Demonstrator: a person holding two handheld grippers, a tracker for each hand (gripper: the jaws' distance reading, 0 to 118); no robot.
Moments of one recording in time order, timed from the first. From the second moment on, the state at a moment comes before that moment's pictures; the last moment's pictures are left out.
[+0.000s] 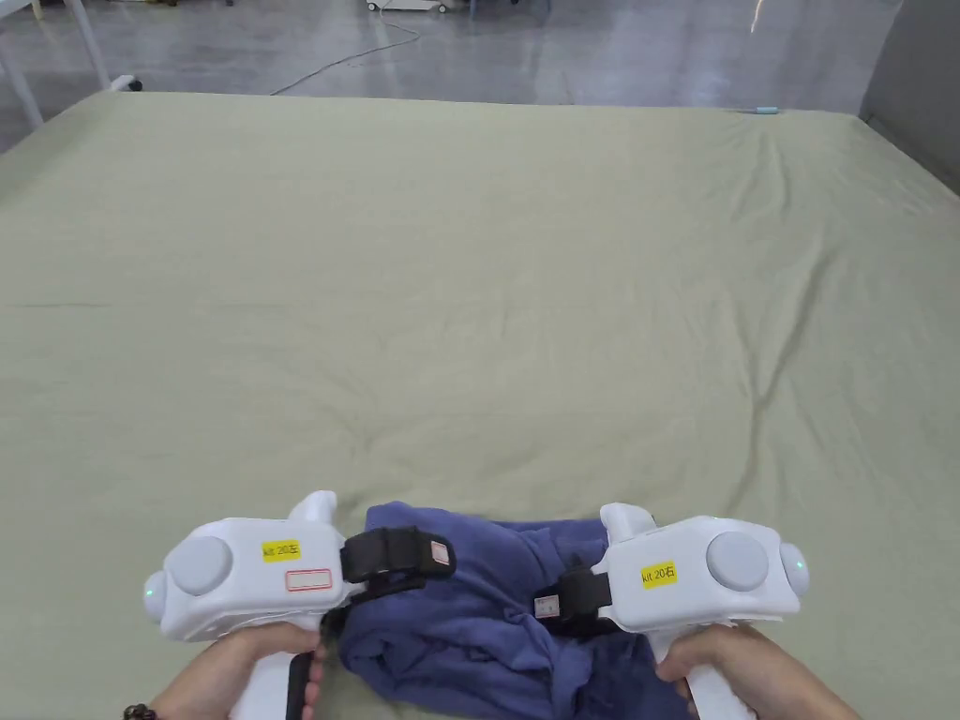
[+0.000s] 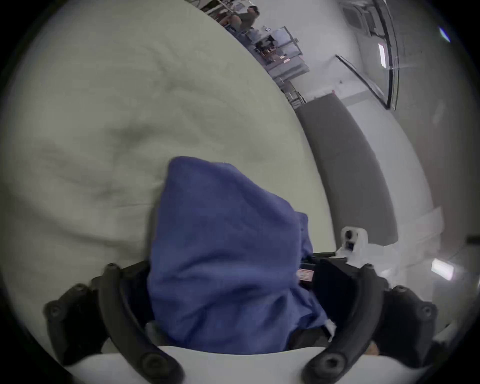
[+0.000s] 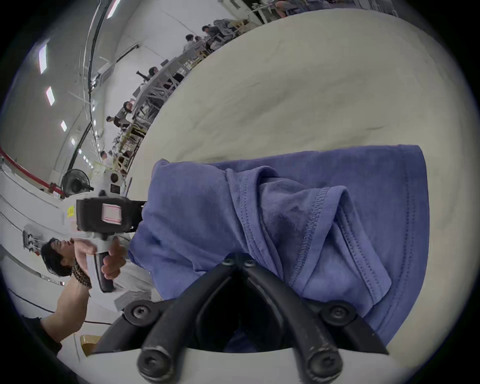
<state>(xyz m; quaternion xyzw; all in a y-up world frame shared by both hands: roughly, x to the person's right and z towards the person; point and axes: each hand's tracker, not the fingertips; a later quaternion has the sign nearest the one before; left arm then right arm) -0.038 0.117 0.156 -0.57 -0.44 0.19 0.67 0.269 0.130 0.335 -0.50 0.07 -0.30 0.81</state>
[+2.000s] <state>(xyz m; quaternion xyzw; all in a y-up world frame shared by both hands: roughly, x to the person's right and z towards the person) 0.006 0.396 0.250 0.02 -0.28 -0.04 0.96 0.246 0.420 0.395 -0.10 -0.19 0.01 0.98</state>
